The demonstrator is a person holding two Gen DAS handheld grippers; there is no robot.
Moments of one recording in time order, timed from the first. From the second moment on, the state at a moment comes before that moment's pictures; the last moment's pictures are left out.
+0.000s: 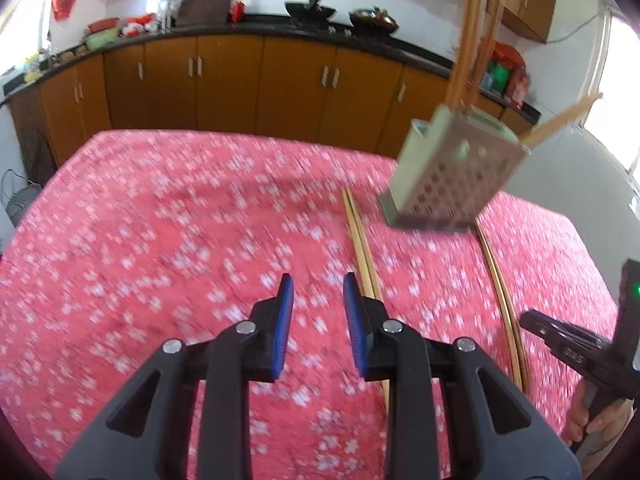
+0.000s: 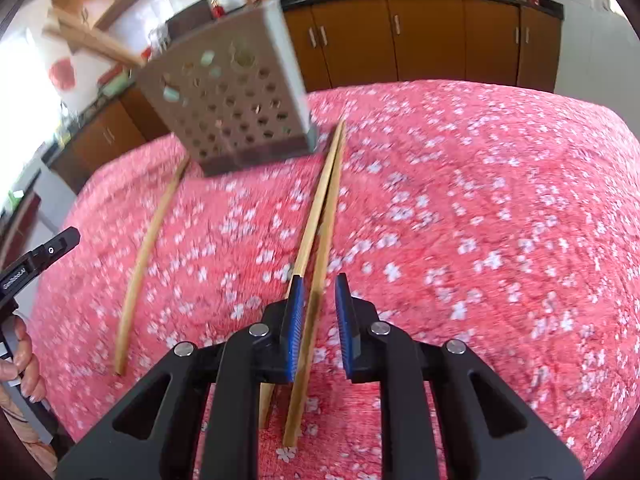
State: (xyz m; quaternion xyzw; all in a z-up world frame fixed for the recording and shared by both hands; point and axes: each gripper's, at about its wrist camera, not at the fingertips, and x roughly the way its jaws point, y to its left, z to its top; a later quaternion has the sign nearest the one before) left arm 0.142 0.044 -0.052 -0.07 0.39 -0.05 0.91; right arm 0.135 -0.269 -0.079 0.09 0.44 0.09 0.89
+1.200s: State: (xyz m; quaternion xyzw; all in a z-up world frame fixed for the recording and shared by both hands) left arm 0.182 0.036 -0.098 -0.02 0.44 -0.02 0.90; right arm 0.154 -0.295 -0.088 0.06 0.42 -0.01 0.91
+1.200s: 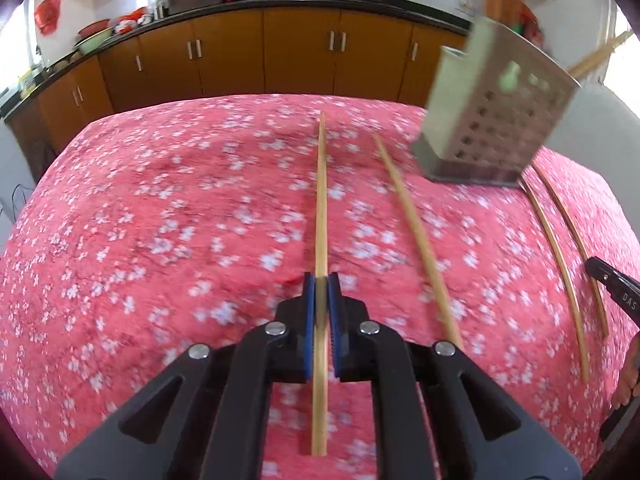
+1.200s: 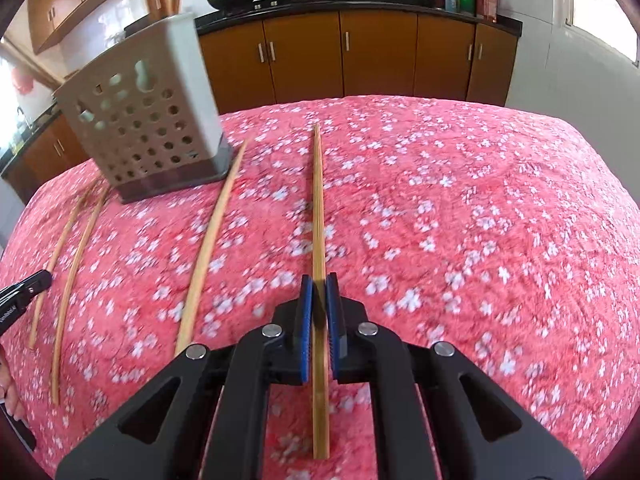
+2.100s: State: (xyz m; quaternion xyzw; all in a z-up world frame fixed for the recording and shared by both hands) left arm 0.179 0.049 -0.095 -0.05 0.43 -0.03 0.90; right arm 0.159 -0.301 -0.091 0.08 0.42 0.00 0.91
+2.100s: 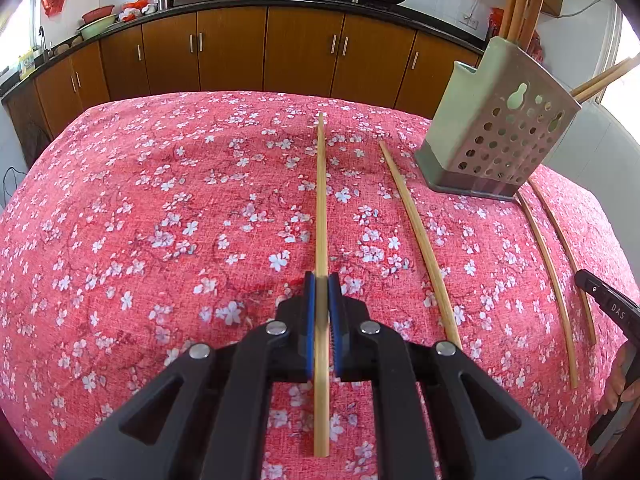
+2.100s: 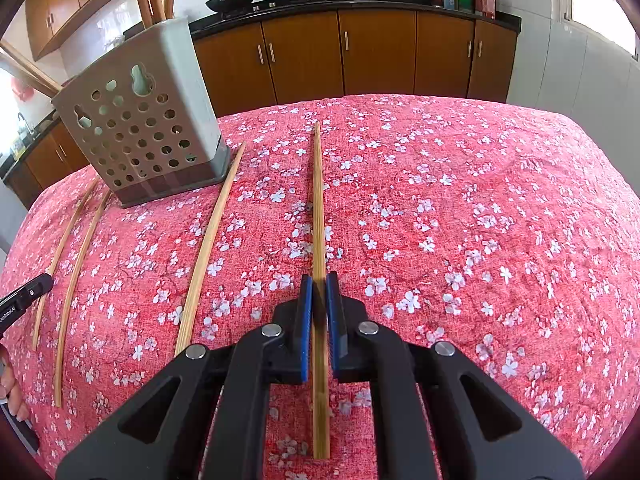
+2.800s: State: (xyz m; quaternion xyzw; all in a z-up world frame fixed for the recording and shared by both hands) left arm 0.179 0.049 -0.095 -0.05 0.43 -0.03 0.90; right arm 0.159 -0.301 -0.091 0.08 0.42 0.00 0.91
